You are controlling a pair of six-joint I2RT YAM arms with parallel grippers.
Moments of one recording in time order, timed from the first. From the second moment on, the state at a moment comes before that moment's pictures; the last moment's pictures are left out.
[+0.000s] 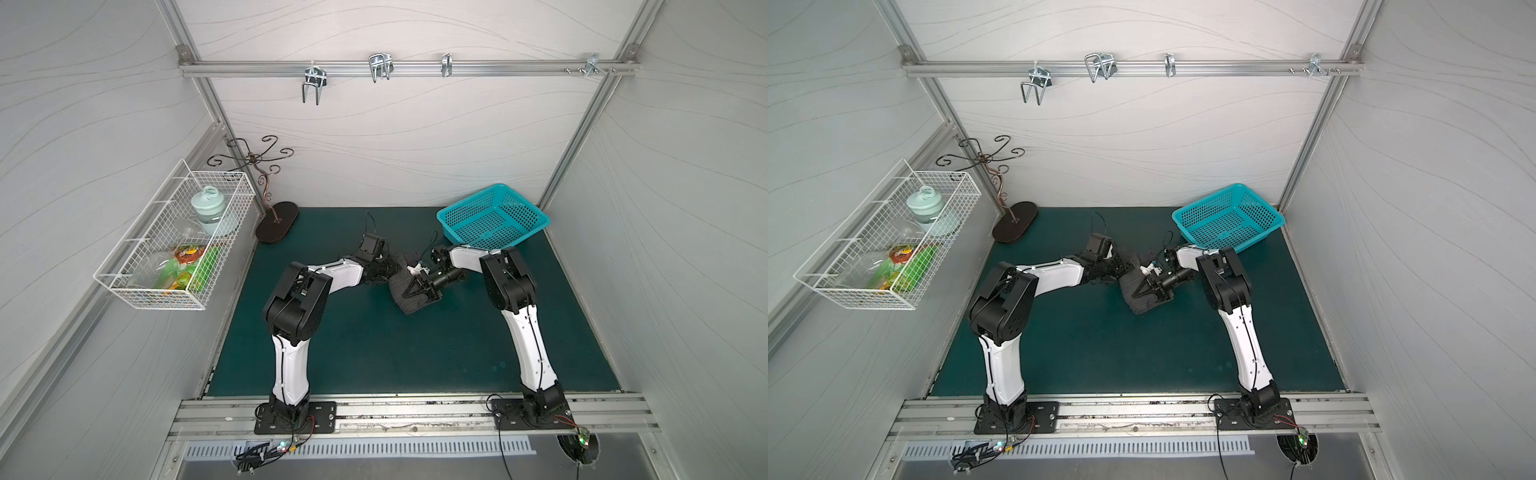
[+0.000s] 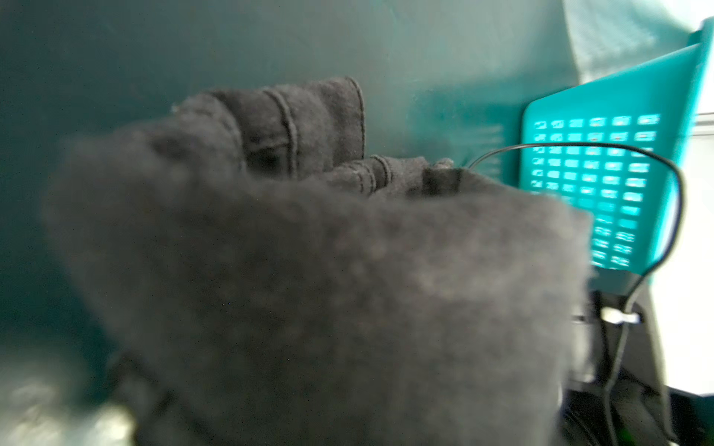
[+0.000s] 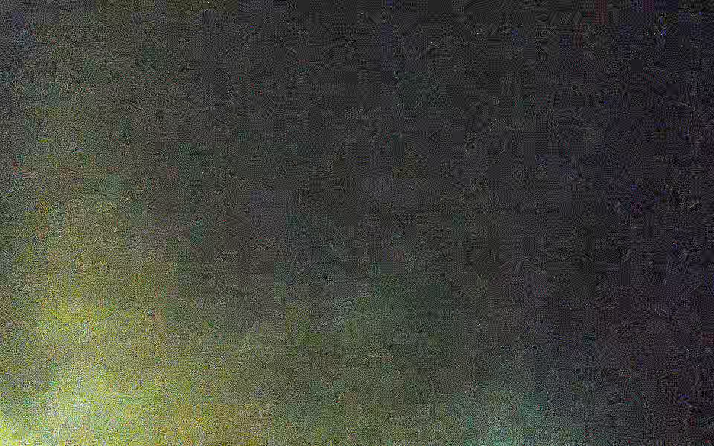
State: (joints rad) left arm -0.45 1.99 1.23 -0.12 0.24 -0.96; right arm 0.48 2.44 1.64 -1.01 -1.28 0.00
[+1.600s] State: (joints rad) left arm -0.49 2.02 1.37 -0.39 0.10 -0.79; right arm 0.43 2.07 1.52 -0.94 -0.48 0.21
